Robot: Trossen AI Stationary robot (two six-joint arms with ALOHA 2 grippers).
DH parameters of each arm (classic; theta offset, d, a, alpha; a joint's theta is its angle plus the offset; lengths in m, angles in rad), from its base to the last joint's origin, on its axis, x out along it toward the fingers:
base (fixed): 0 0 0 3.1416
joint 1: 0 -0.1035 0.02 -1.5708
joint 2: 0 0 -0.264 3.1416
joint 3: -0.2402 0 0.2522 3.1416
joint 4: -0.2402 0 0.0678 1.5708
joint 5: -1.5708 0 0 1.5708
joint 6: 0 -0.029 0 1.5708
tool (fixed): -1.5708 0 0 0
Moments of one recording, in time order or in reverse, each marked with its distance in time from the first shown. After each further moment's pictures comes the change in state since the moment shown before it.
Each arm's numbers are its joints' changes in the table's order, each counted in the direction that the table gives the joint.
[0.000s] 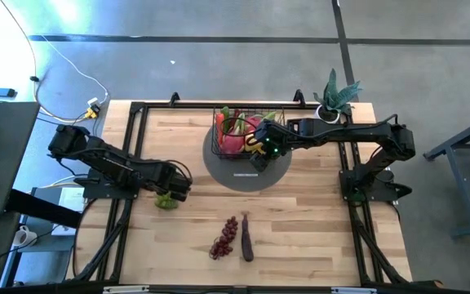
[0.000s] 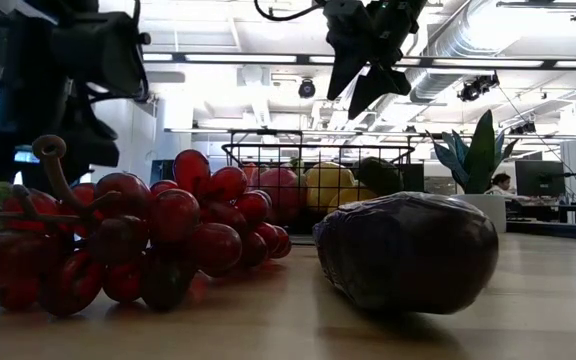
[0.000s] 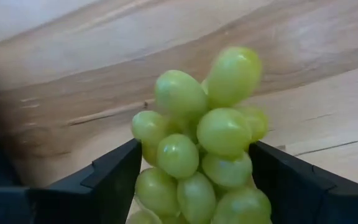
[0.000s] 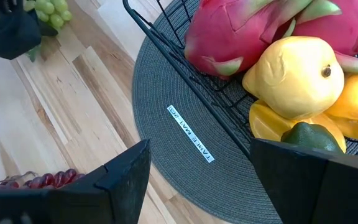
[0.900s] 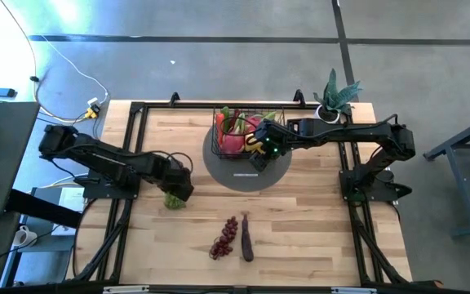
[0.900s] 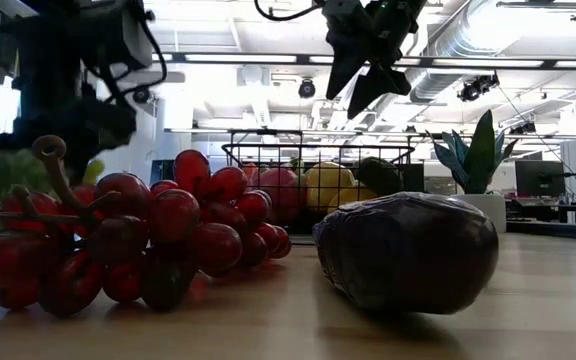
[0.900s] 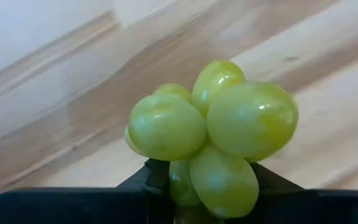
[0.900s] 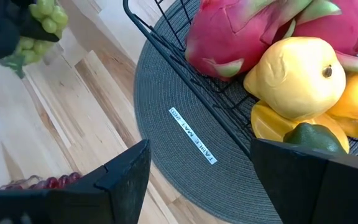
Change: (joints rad) left arm -0.080 0.133 0.034 0.171 0.027 -0.277; right arm -0.001 0.000 0.000 0.008 0.000 -0.019
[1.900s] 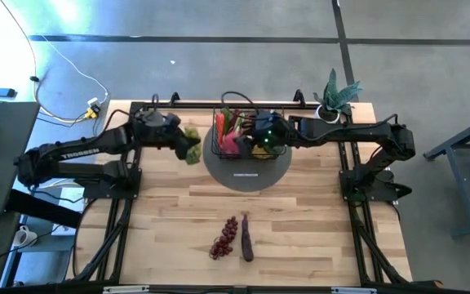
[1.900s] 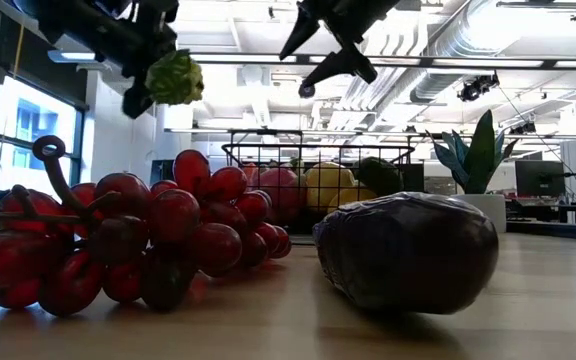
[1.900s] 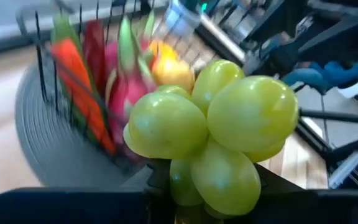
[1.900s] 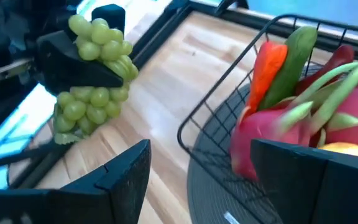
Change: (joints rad) left arm -0.526 0.383 -0.001 0.549 0.155 -0.669; right arm 0.007 0.000 0.000 0.386 0.134 -0.151
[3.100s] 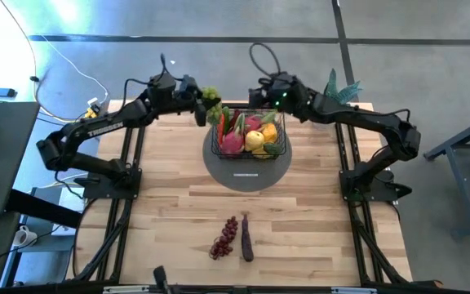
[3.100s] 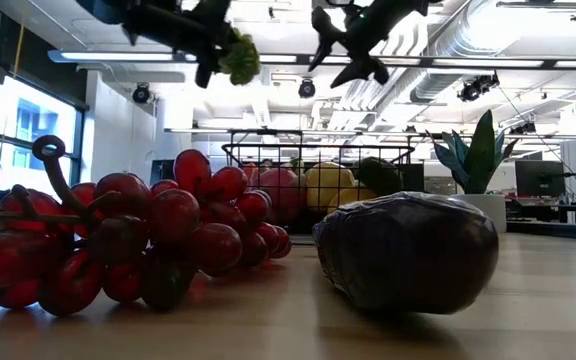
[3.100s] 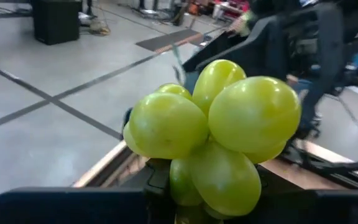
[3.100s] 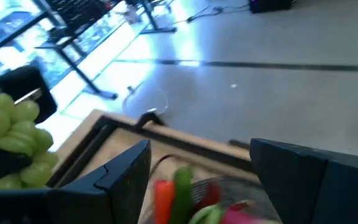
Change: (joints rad) left arm -0.216 -0.385 -0.352 0.283 0.127 -0.355; right arm 0.275 0.052 0.000 0.130 0.183 0.127
